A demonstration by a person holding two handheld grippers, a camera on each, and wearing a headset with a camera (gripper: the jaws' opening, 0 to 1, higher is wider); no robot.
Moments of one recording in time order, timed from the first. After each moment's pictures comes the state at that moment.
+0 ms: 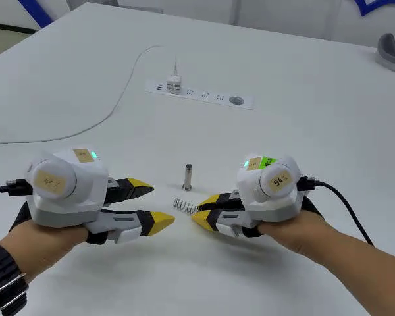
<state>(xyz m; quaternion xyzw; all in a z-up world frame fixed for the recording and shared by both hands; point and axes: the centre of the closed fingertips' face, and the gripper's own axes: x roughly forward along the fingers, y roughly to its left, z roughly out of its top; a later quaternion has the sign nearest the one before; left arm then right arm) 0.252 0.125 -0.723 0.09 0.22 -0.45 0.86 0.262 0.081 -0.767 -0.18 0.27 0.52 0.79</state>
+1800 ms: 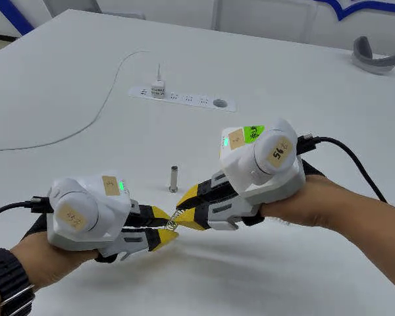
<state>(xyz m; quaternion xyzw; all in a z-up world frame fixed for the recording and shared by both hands) 0.221 0.084 -0.737 0.19 0.18 -0.54 0.80 0.214 0.104 -0.695 -0.26 0.23 0.61 0.71</state>
